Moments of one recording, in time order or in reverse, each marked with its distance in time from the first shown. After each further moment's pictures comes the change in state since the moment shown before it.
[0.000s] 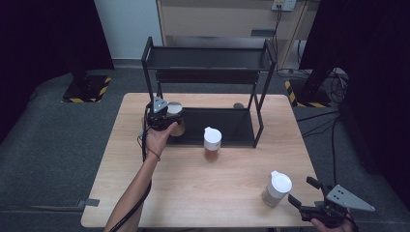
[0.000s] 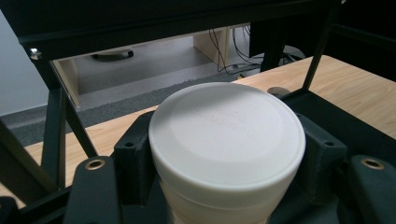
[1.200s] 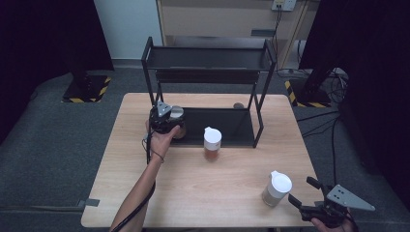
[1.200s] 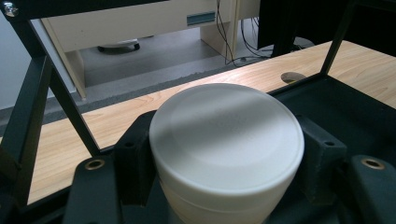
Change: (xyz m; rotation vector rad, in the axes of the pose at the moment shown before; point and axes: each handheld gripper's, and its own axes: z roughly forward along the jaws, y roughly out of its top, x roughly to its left) left arm -0.003 -0.022 0.018 0.016 0.031 0.002; right arm -0.001 0.000 0.000 0.004 0.000 0.011
